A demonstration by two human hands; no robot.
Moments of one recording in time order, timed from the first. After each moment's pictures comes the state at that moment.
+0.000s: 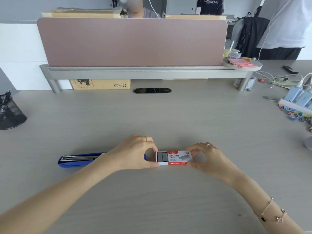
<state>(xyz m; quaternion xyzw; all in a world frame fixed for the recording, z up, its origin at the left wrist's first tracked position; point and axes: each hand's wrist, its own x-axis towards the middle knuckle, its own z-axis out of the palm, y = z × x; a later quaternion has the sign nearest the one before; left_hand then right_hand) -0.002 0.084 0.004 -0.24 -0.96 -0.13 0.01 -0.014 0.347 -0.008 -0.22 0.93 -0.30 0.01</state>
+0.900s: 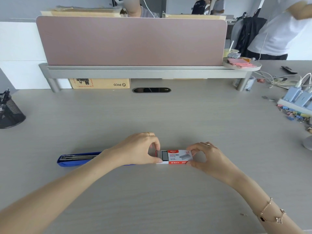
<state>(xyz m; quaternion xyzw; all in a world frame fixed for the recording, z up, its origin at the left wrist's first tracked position) -0.010 0.092 0.010 -0.20 -0.96 -0.17 -0.03 -0.011 0.348 -0.008 -0.22 0.93 -0.30 0.01</state>
